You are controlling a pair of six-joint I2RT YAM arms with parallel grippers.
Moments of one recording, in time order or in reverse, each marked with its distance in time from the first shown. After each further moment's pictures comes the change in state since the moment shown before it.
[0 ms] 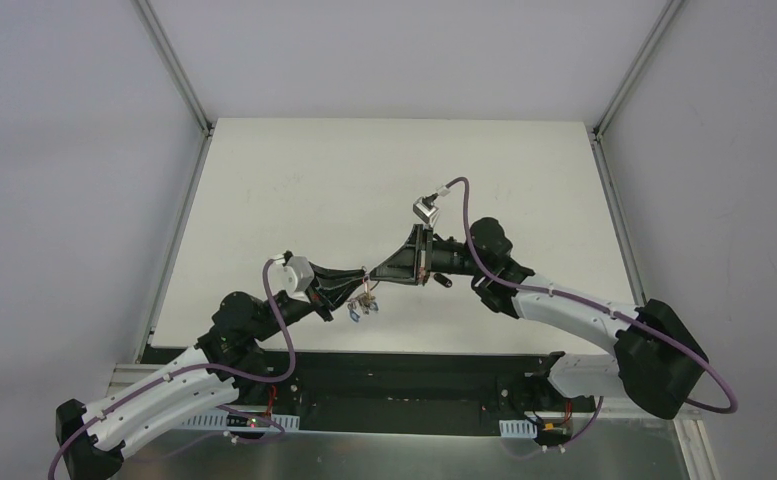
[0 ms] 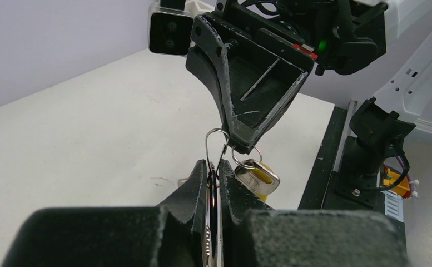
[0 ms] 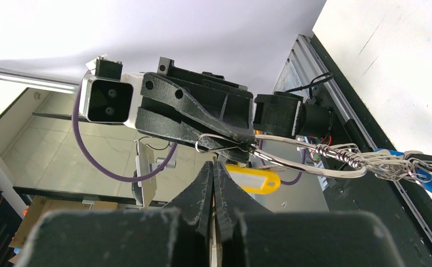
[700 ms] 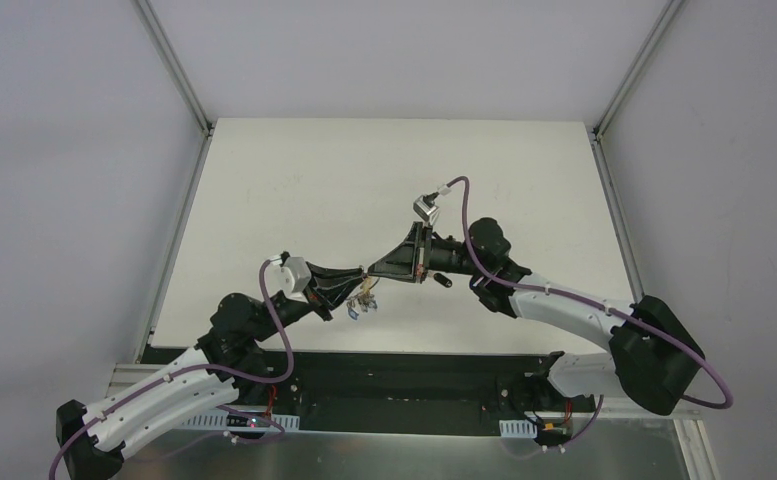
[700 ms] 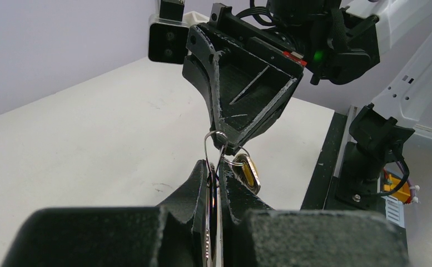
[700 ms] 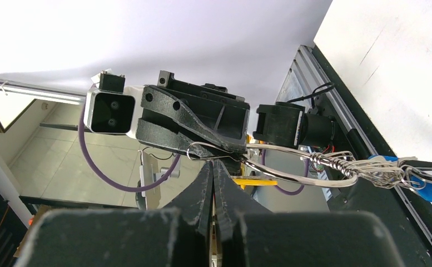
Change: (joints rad) left arm 0.000 -0.007 -0.005 0.023 0.003 0.000; right arm 0.000 0.023 0.000 0.040 0.039 0.029
